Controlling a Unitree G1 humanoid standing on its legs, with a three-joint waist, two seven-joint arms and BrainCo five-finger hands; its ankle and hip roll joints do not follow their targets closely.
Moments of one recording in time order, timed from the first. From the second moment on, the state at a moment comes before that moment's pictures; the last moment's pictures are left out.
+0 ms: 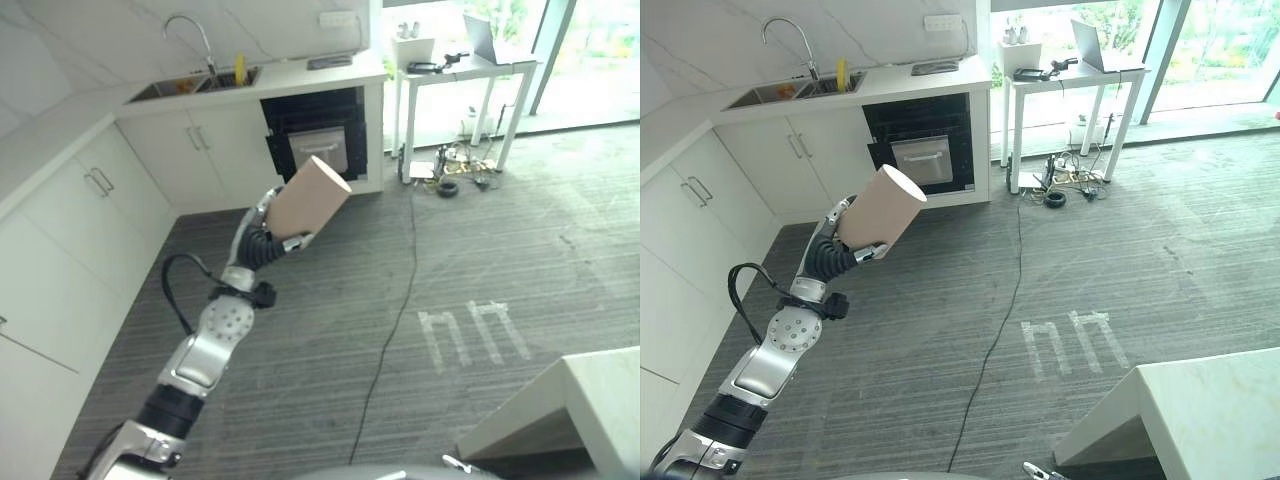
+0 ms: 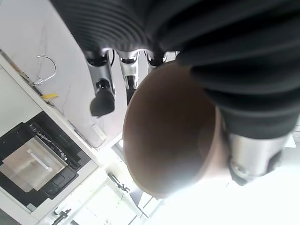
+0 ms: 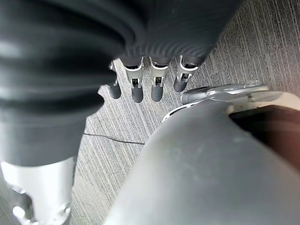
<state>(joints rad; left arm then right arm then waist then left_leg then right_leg) -0.19 0.51 -0.24 -0.02 0.13 -0.12 0.32 0.08 -0.25 0.15 1.17 0.41 0.08 0.24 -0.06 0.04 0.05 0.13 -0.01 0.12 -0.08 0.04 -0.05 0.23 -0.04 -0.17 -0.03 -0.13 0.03</state>
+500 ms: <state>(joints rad) -0.17 0.50 -0.20 0.09 0.13 -0.19 0.35 0.00 -0.26 0.11 1.22 0.42 0.08 0.25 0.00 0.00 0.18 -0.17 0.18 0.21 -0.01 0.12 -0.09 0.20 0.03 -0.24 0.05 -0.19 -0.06</state>
